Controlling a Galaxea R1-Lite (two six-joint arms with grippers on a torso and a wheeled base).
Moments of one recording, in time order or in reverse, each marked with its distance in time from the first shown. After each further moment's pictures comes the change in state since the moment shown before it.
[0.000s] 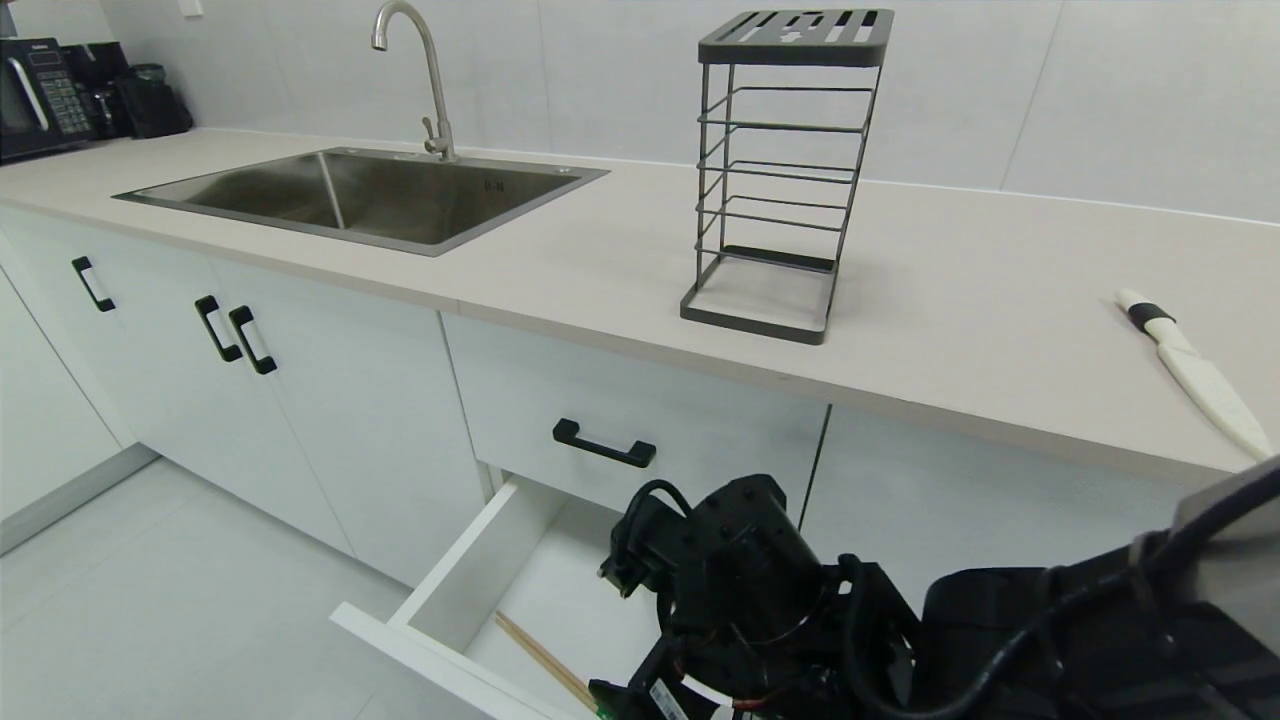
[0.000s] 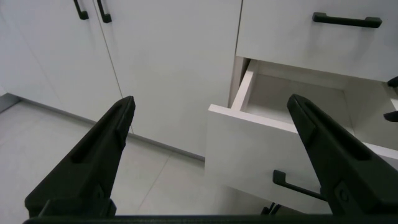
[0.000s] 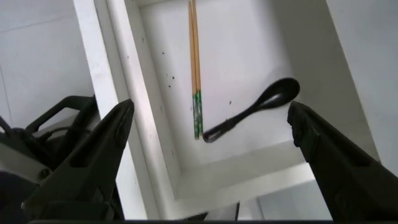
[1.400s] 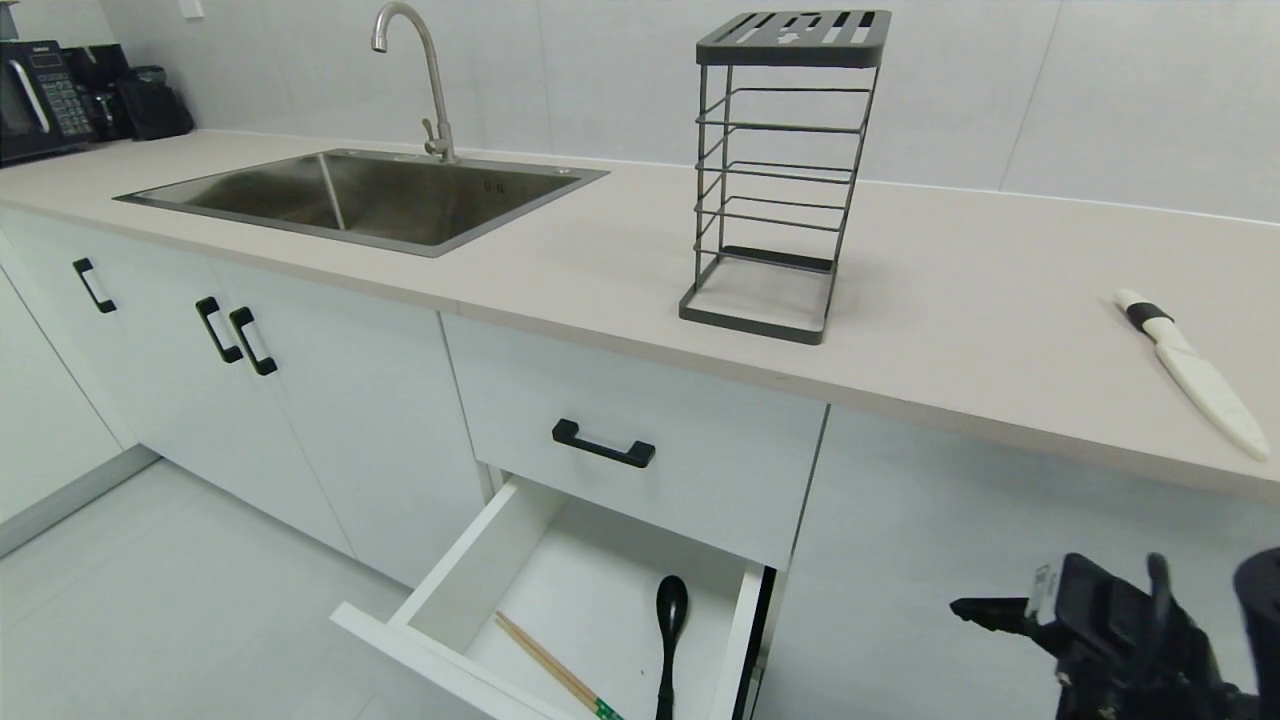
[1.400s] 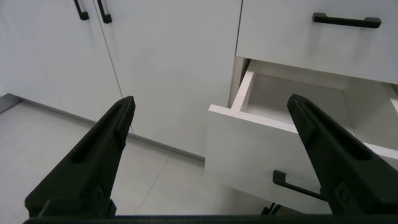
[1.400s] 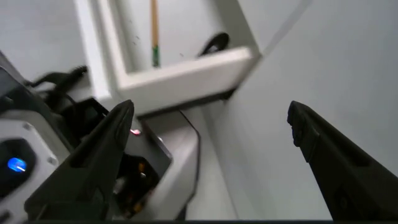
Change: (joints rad) left arm 0.000 0.000 0.000 0.000 0.000 0.000; right arm -0.319 -0.720 0.670 -0.096 0.154 -0.258
